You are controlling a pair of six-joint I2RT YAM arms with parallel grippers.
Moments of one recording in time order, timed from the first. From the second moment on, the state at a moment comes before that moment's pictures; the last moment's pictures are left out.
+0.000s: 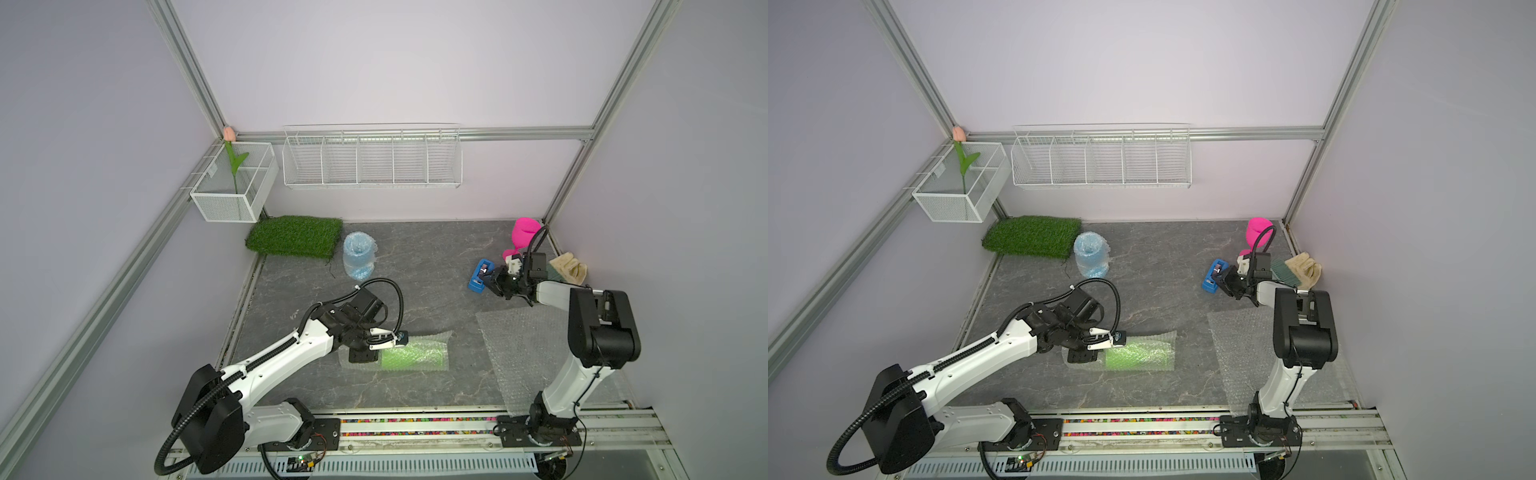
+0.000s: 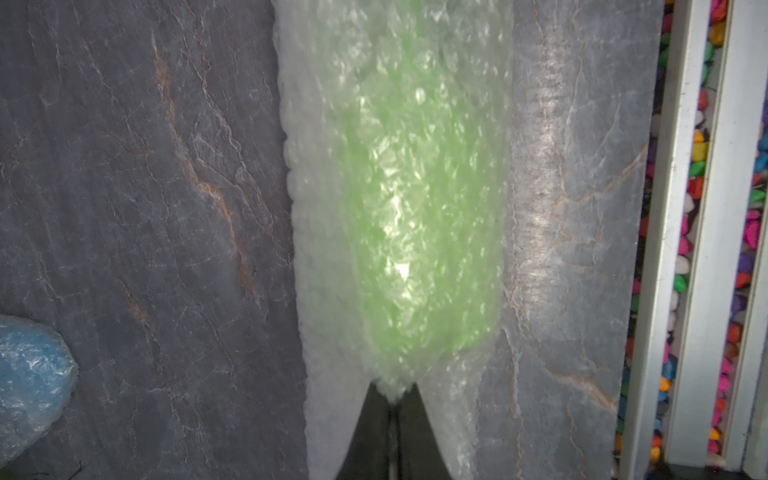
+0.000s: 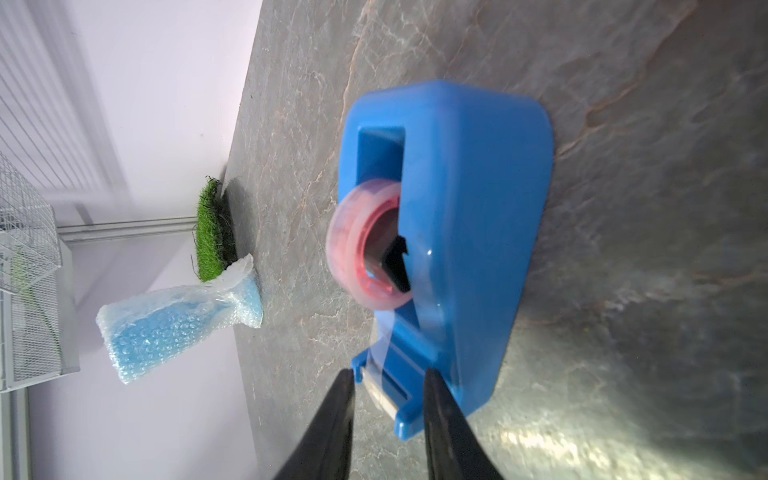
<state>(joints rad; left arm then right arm) -0.77 1.26 0.88 -0.85 0.15 0.87 -0.06 1.83 0.95 0.03 -0.65 0.77</state>
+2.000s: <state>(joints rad) -0.77 1.15 0.78 -0.76 0.16 0.87 0.20 1.33 0.66 -0.02 -0.62 1.04</state>
